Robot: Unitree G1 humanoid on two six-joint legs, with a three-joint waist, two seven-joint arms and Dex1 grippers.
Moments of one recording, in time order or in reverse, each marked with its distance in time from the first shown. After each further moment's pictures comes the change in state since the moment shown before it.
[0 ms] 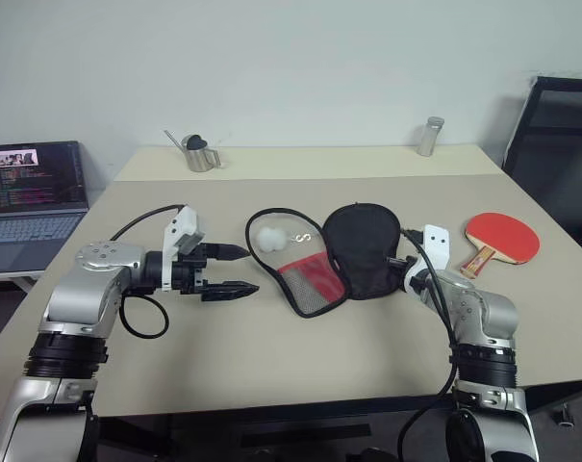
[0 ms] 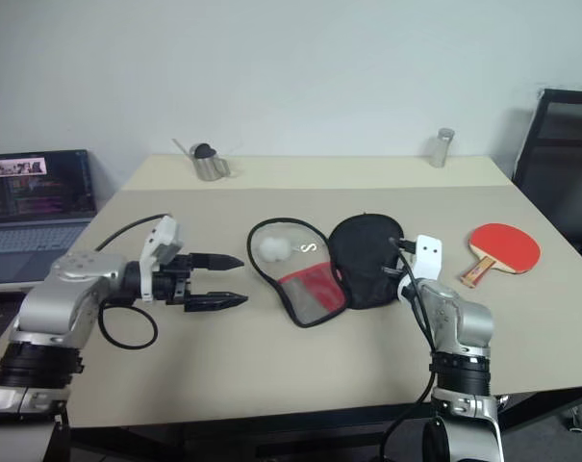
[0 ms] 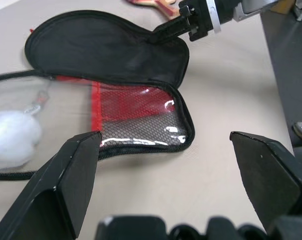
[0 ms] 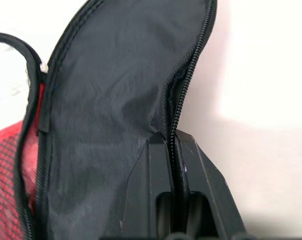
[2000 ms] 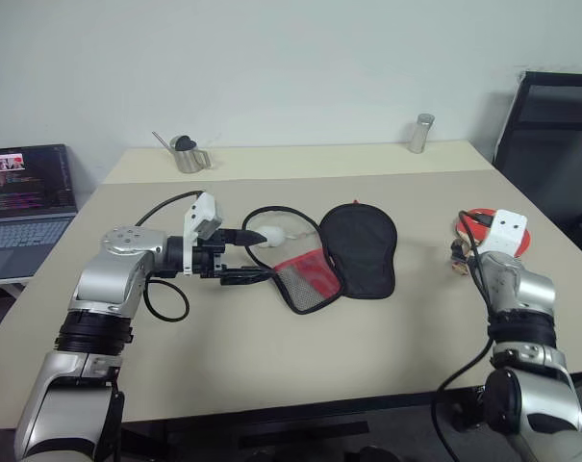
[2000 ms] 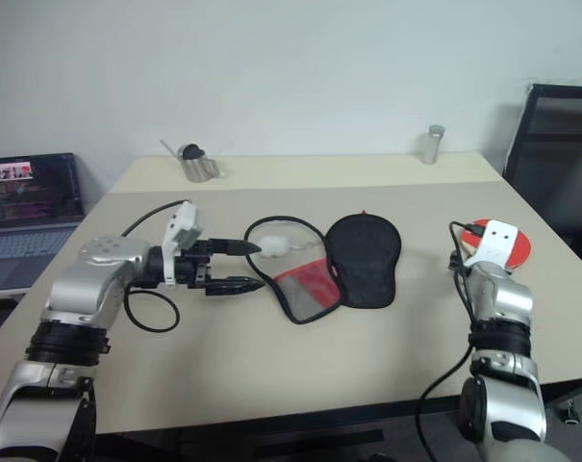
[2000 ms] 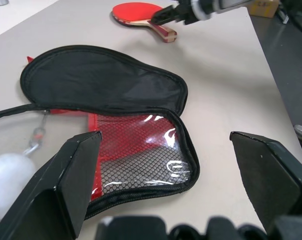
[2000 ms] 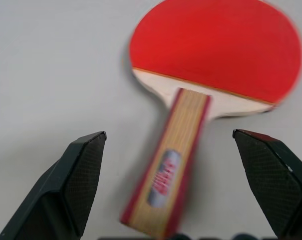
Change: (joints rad) left arm -0.105 -0.068 -0.045 0.103 0.023 -0.045 0.012; right arm -0.223 -0.242 -0.093 0.608 -0.131 -0.417 -0.189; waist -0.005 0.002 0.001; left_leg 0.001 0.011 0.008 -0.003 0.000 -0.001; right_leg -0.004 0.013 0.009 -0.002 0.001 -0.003
